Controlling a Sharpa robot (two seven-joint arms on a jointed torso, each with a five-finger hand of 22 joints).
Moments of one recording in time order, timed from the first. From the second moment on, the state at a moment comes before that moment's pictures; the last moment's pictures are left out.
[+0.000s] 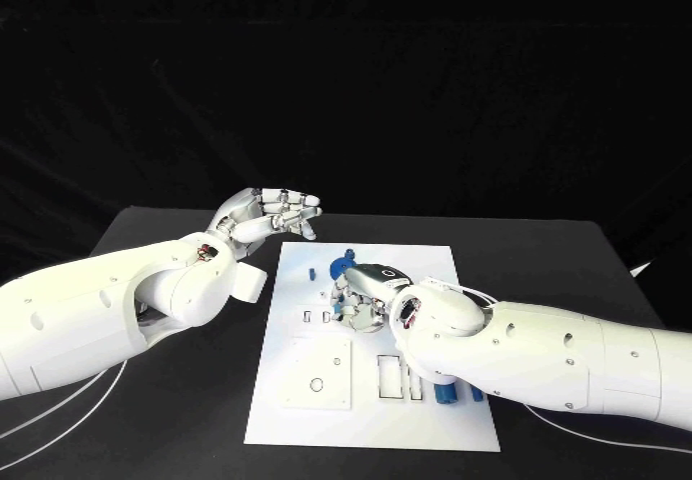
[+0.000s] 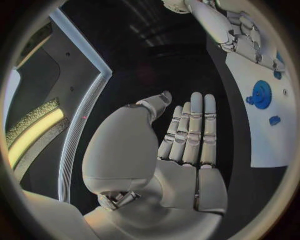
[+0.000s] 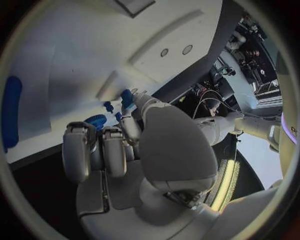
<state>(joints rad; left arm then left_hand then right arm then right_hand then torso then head) 1.22 -0.93 0.00 1.60 -0.15 -0.27 0.37 1.40 -0.18 0.53 0.06 0.05 0.85 0.22 0.26 0.25 1.08 0.17 0.07 0.07 1.01 0.10 0.65 0.52 0.16 0.78 0.19 0.80 0.40 1.20 -0.52 -0.18 1.53 -1.47 -0.37 -0.35 1.43 -0.11 0.38 0.26 0.21 0.95 0.12 0.29 0.37 1.30 0.04 1.27 1.21 1.46 -0.02 1.52 1.31 0.05 1.46 0.09 1.43 1.31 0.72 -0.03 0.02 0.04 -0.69</state>
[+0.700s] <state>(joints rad) 1.22 -0.93 0.00 1.59 -0.15 -0.27 0.37 1.39 -0.18 0.53 0.06 0.05 0.85 0.22 0.26 0.25 1.08 0.17 0.07 0.07 1.01 0.10 0.65 0.52 0.16 0.78 0.20 0.81 0.40 1.19 -0.51 -0.18 1.53 -1.49 -0.37 -0.35 1.41 -0.13 0.38 0.26 0.21 0.95 0.12 0.31 0.38 1.30 0.04 1.27 1.21 1.46 -0.02 1.52 1.31 0.05 1.46 0.09 1.43 1.31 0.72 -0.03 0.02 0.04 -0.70</state>
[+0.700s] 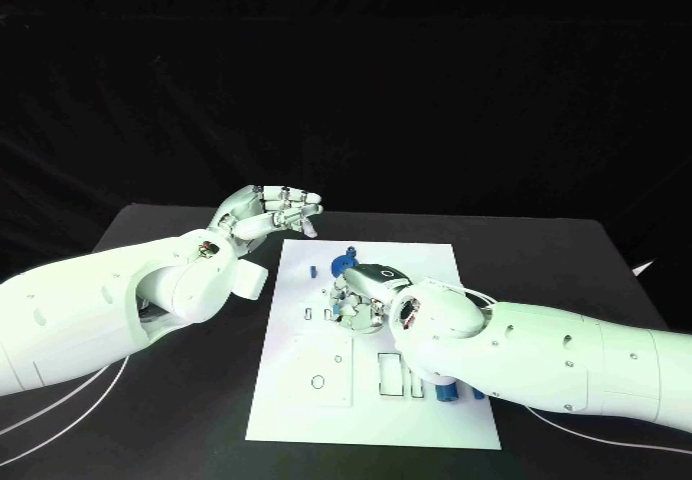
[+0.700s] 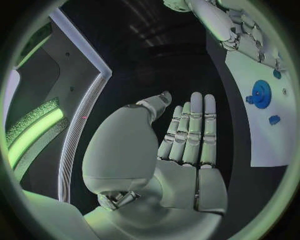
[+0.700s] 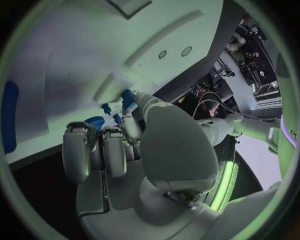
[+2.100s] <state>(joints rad) 1.22 -0.93 0.00 1.59 -0.15 -0.26 0.36 1.39 -0.18 0.53 0.06 0.05 0.85 0.22 0.25 0.25 1.08 0.17 0.07 0.07 1.01 0.09 0.65 0.52 0.16 0.77 0.19 0.81 0.40 1.19 -0.51 -0.18 1.52 -1.49 -0.38 -0.35 1.32 -0.21 0.35 0.28 0.06 0.84 0.17 0.26 0.34 1.18 0.08 1.15 1.10 1.46 0.00 1.51 1.31 0.05 1.46 0.11 1.36 1.31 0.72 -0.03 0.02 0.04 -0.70</state>
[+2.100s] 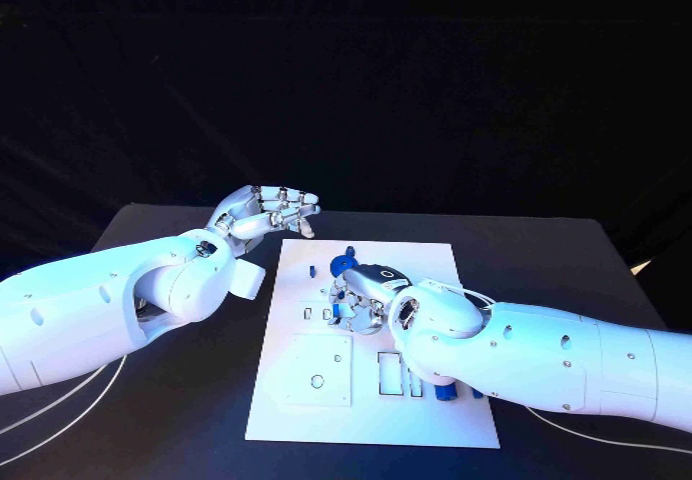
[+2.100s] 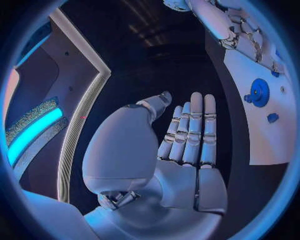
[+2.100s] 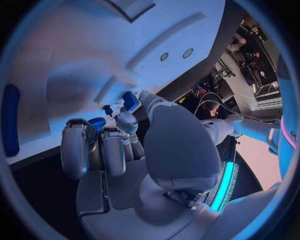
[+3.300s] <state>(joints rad) 1.23 -0.93 0.00 1.55 -0.46 -0.13 -0.01 1.14 -0.14 0.45 0.28 0.06 0.71 0.15 0.67 0.50 1.10 0.07 1.14 0.88 1.46 0.01 1.54 1.31 0.08 1.39 0.10 1.44 1.23 1.34 -0.85 -0.17 1.65 -0.96 -0.37 -0.06 1.39 -0.11 0.10 0.29 0.20 0.87 0.15 0.34 0.34 1.24 0.07 1.26 1.19 1.46 0.01 1.51 1.31 0.05 1.45 0.11 1.32 1.31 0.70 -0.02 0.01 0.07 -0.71</state>
